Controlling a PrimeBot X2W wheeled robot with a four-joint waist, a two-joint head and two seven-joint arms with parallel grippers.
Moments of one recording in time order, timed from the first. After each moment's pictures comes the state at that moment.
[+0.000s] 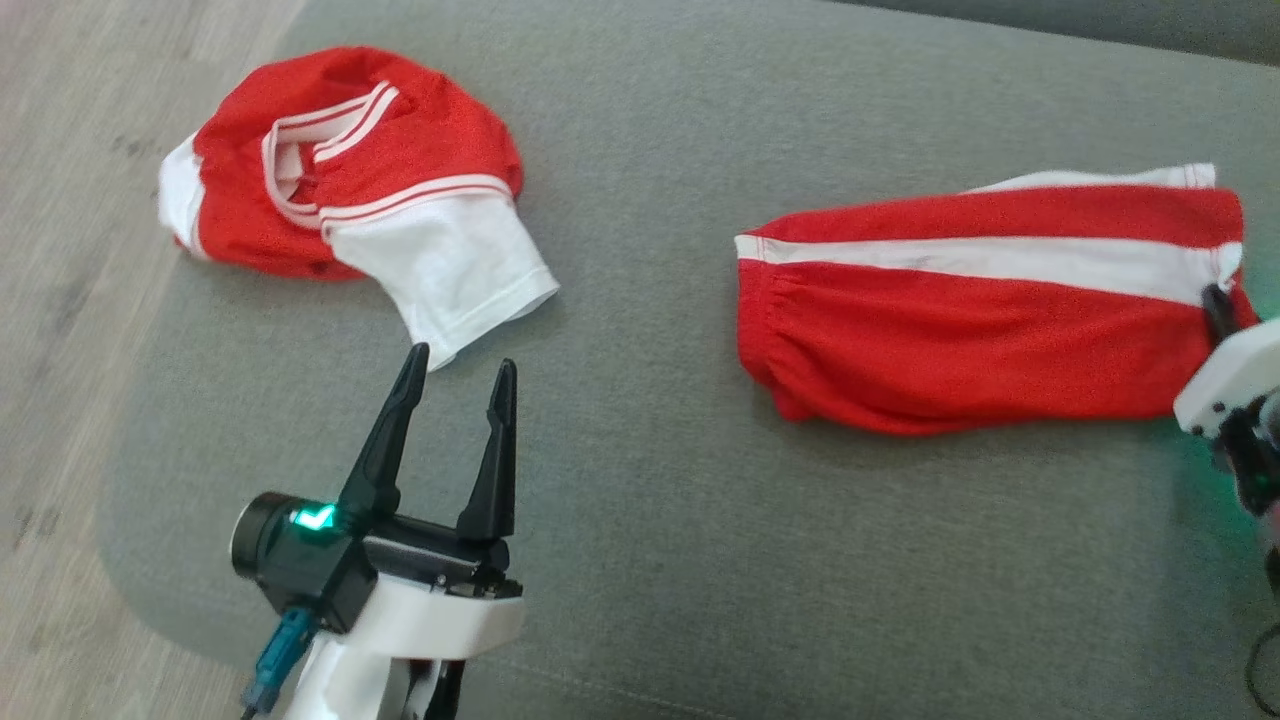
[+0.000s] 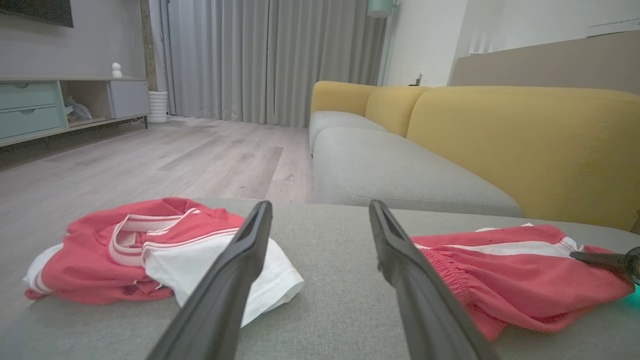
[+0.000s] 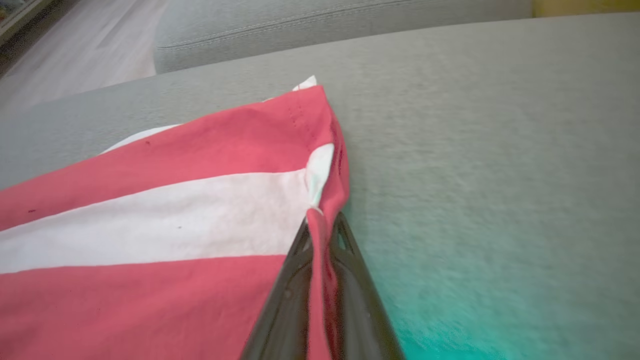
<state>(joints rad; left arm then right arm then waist) -0.10 0.08 -0.31 0.04 -0.23 -0.06 -0.26 -0.66 -0.41 0.16 1.07 0.54 0.12 0.02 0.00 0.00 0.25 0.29</state>
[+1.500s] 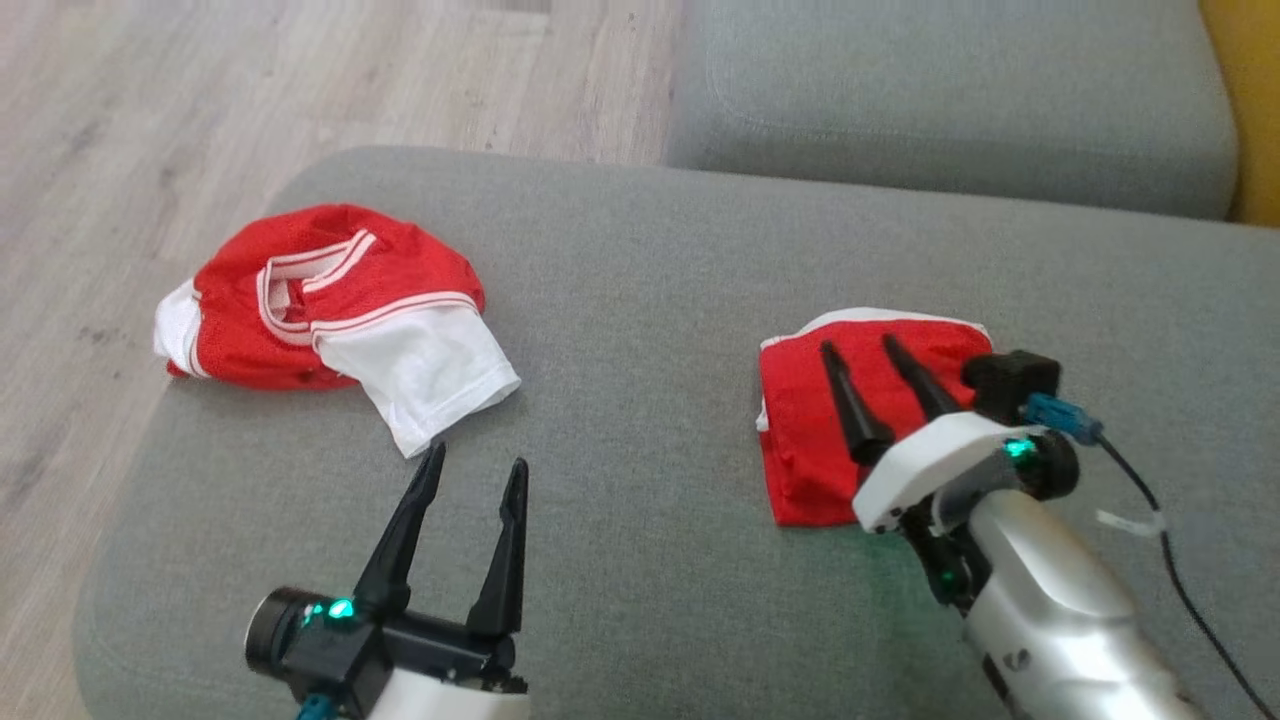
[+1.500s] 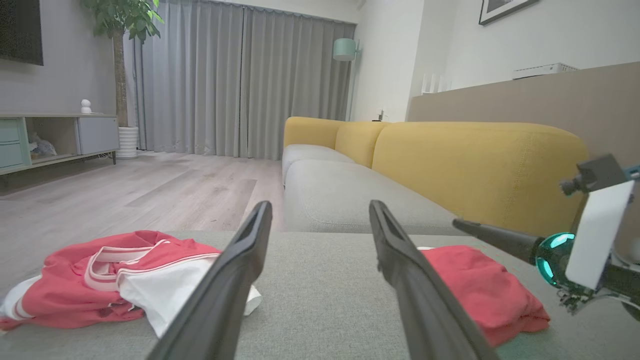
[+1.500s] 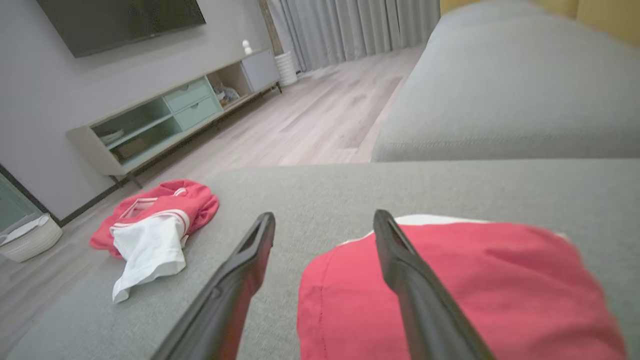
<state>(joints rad) 0.05 0.06 -0.29 0.03 -0.16 -0.10 -0.26 -0.50 -0.08 0.45 0.84 0.55 0.12 -0.17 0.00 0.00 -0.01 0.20</state>
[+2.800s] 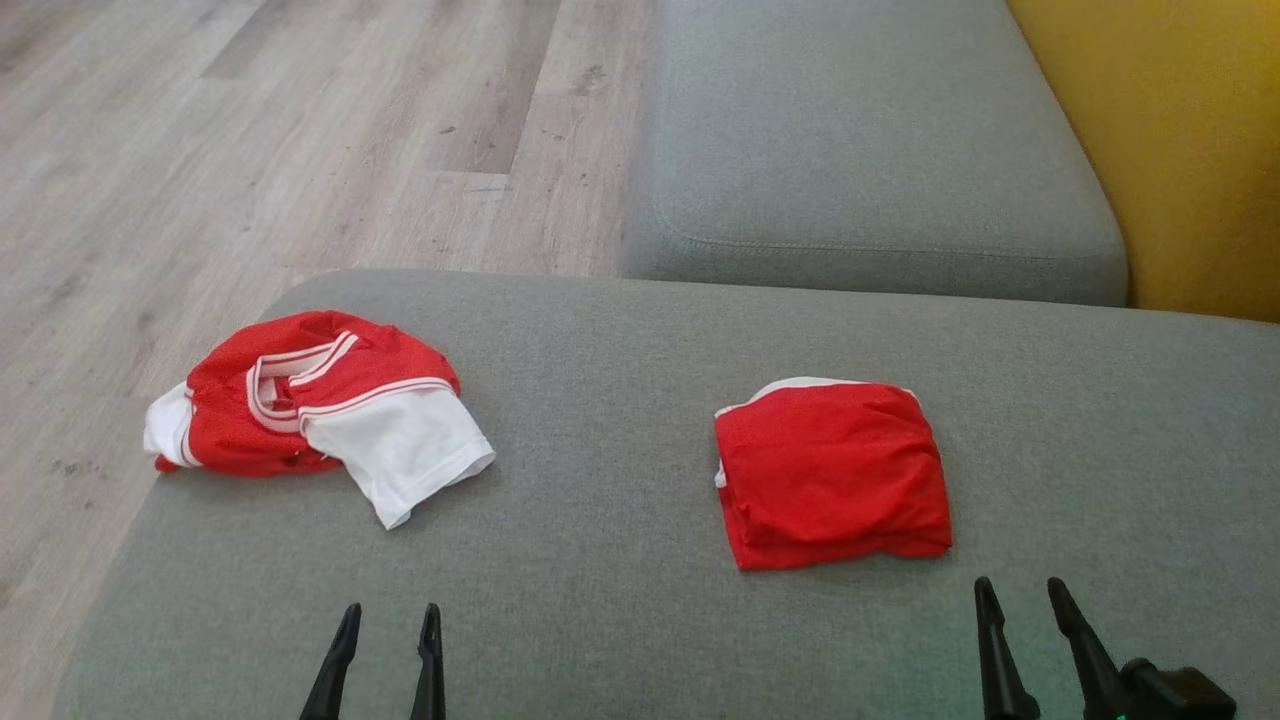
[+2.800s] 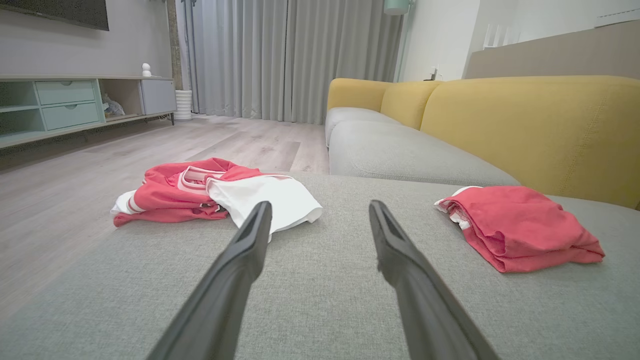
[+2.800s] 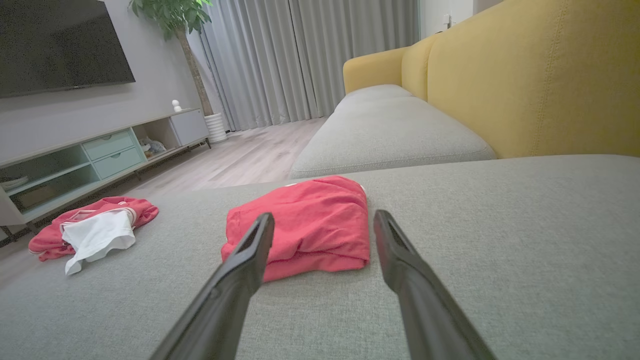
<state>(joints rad) 0.23 0.06 -0.16 0.19 -0.15 -0.03 -0.26 0.24 -0.04 0.04 0.22 0.23 0.12 -0.25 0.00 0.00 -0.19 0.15</state>
